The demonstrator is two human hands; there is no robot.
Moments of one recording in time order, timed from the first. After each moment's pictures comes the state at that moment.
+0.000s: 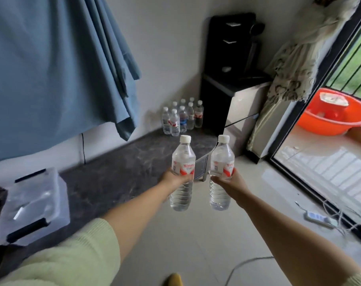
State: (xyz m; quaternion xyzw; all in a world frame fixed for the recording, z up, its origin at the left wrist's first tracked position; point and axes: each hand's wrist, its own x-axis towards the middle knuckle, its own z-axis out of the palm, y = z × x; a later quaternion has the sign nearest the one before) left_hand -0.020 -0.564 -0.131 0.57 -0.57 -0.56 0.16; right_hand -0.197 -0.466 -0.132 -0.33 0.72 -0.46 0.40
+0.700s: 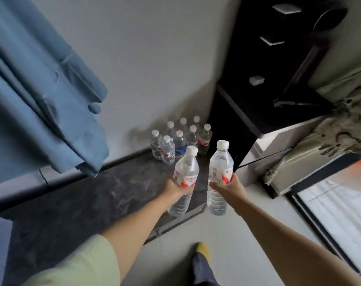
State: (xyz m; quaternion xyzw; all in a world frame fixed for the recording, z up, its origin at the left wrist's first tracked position) left_hand -0.238 -0.882 -0.193 0.63 -0.49 -0.58 0.15; right_hand -0.419 -0.826 -0.213 -0.31 0.77 -0.35 0.43
